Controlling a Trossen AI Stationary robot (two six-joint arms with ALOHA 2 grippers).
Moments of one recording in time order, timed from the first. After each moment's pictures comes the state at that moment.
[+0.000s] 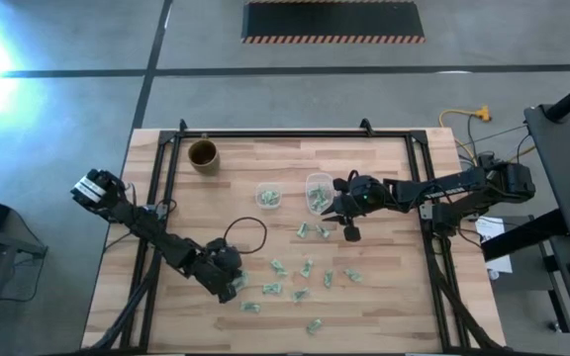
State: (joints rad) left arm -0.60 1.53 0.60 -0.08 -0.30 -0.90; right arm -0.14 1.36 0.52 0.22 -0.21 -0.19
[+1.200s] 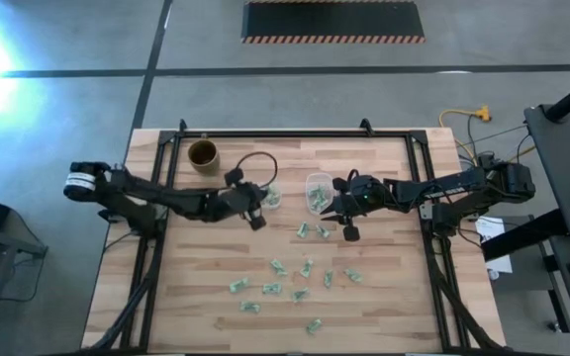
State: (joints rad) left arm -0.02 1.39 0.67 0.14 -0.55 -0.09; right arm -0.14 1.36 0.52 0.25 -0.21 -0.19
